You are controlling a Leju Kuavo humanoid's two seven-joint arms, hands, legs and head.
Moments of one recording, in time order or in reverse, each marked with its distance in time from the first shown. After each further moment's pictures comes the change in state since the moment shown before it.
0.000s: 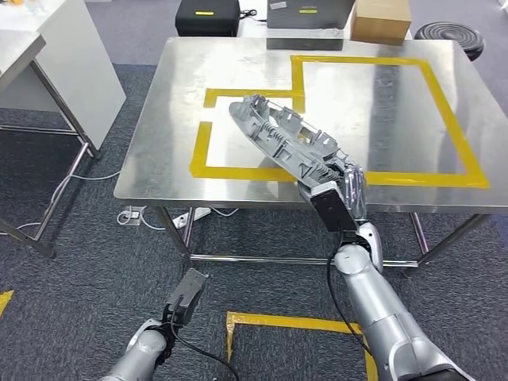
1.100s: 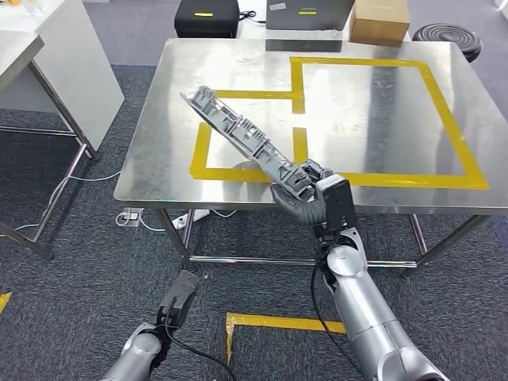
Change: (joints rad) left arm 0.009 0.015 0.000 0.000 0.042 0.022 0.022; right arm 0.050 0.052 0.016 -0.120 -0.301 0.324 0.047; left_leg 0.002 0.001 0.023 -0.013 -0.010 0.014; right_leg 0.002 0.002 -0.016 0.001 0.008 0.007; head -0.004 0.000
